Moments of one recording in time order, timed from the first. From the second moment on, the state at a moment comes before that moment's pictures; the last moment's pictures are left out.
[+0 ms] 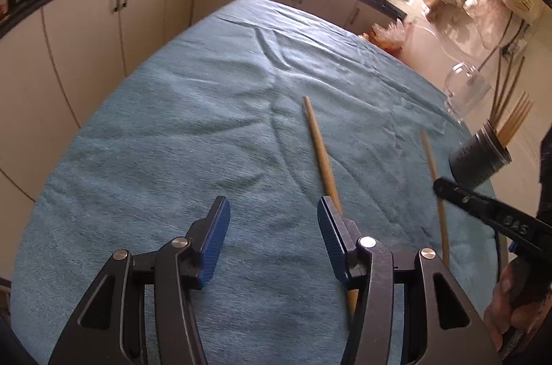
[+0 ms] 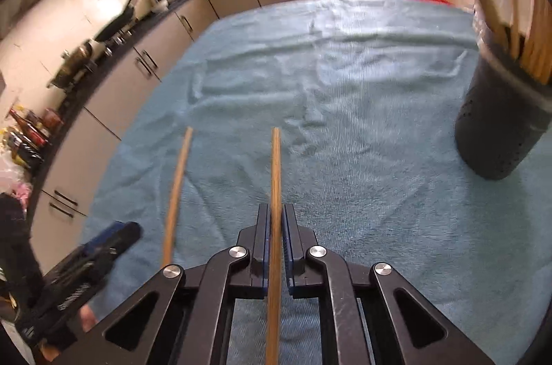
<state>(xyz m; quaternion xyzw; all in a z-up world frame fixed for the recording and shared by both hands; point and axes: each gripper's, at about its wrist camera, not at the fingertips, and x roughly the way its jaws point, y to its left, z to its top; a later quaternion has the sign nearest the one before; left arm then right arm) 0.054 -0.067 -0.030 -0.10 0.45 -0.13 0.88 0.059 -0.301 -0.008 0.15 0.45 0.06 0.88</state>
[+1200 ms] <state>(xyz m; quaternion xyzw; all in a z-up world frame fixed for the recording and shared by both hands) 0.055 -0.114 0.062 -0.06 0.40 -0.12 0.91 -0.039 -0.361 0.081 0.18 0.31 0.05 0.93</state>
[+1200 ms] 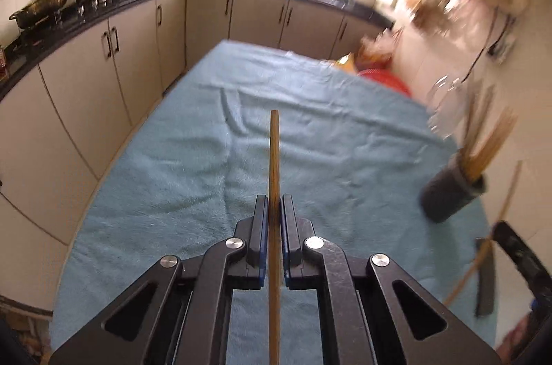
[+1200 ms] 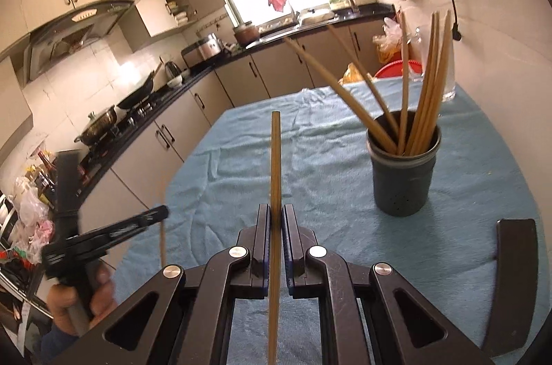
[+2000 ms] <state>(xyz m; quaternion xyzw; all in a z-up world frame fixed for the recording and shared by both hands) -0.003 -0.121 0.113 -0.06 0.34 -0.15 0.93 -0.074 -0.372 0.106 0.19 0.26 0.03 0.95</state>
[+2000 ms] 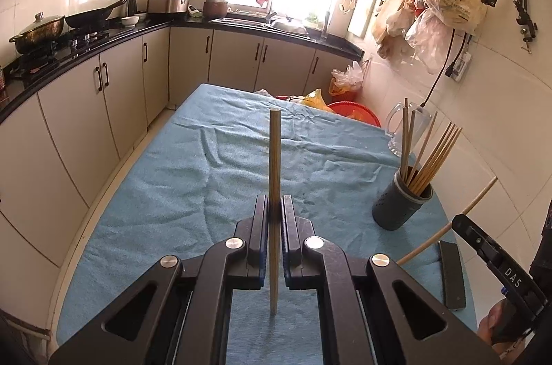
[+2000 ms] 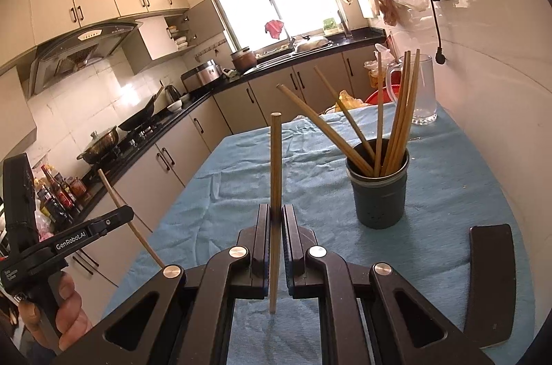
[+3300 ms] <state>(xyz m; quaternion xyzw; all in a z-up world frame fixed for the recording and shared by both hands) -0.012 -0.230 0.180 -0.01 0.31 -0.26 0.92 -0.133 -0.479 0.140 0.26 0.18 -0.05 0.95</state>
